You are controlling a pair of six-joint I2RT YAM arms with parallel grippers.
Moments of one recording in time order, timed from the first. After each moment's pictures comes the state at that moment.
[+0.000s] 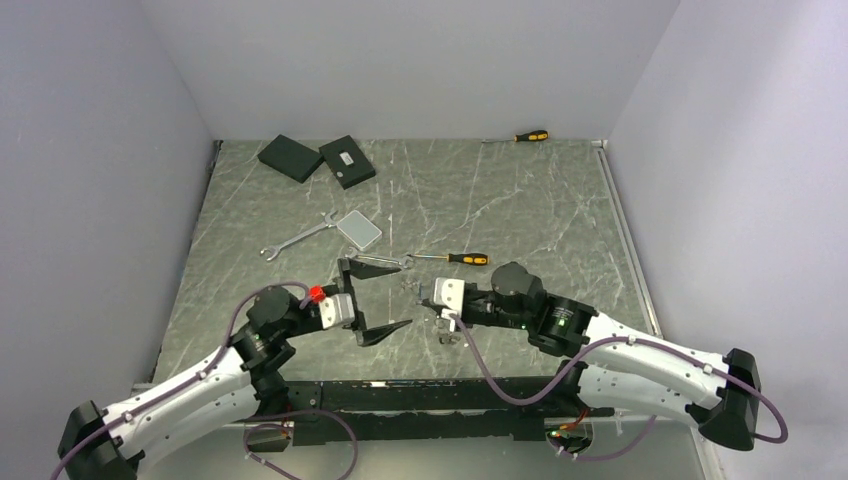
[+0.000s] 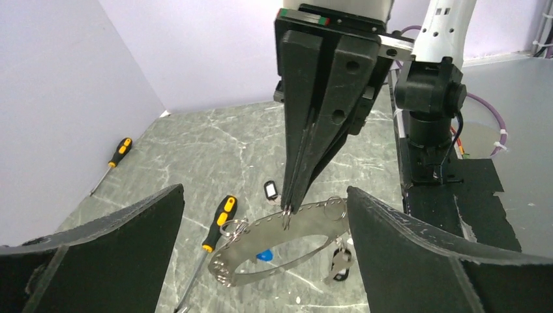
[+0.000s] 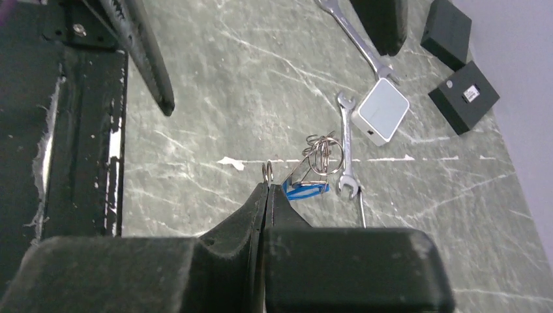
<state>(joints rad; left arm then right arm) -0.85 0.64 0.34 0.53 0.53 0.18 1.05 0.86 0.65 -0.09 -0.26 -0.46</state>
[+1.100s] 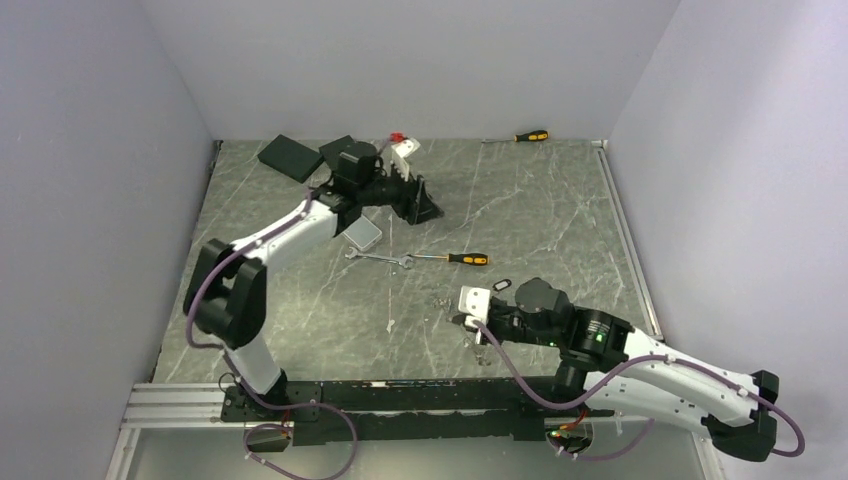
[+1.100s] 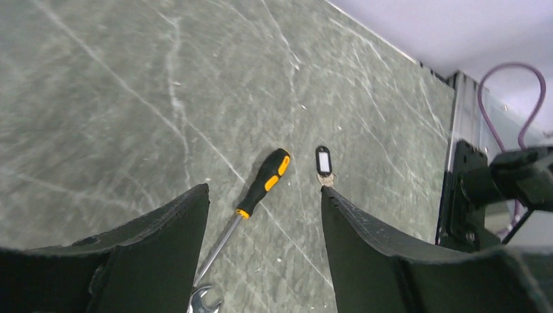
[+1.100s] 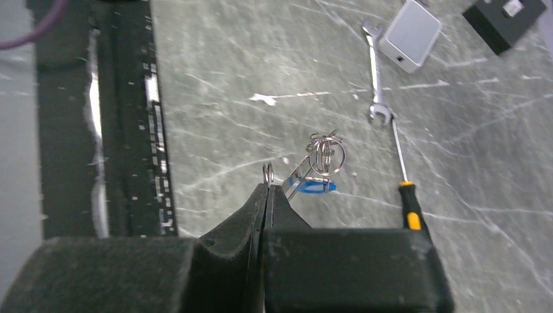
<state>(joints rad) -0.51 1.66 1.26 0.07 0.68 -0.13 1.11 0.66 0.66 -0.43 -0.10 -0.36</state>
